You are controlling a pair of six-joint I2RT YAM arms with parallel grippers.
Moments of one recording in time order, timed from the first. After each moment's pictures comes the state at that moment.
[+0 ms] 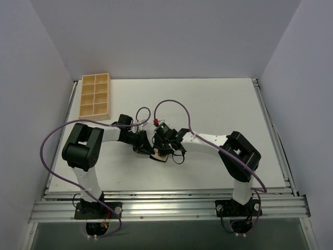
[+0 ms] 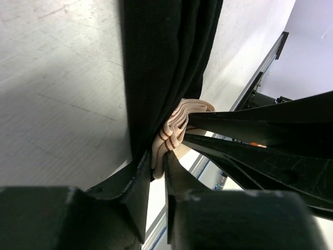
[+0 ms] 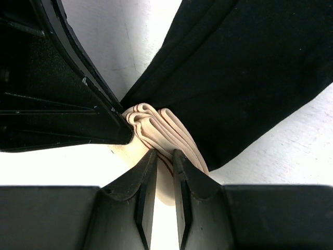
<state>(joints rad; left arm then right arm) -0.31 1.90 0.93 -0.20 0.89 -0.43 0.89 1.85 1.15 -0.32 0.04 0.55</state>
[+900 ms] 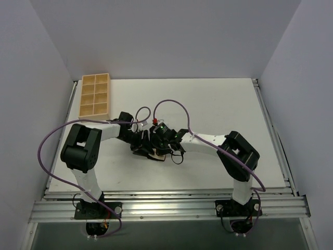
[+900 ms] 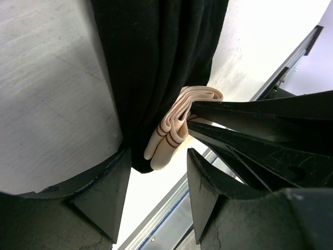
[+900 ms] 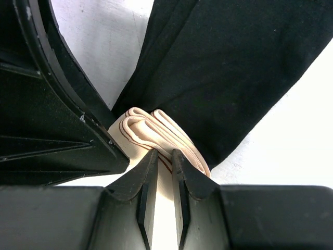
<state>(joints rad) -0.31 1.88 1.02 -0.45 0.79 -0.33 0.89 1.86 1.15 -0.27 0.04 0.56</state>
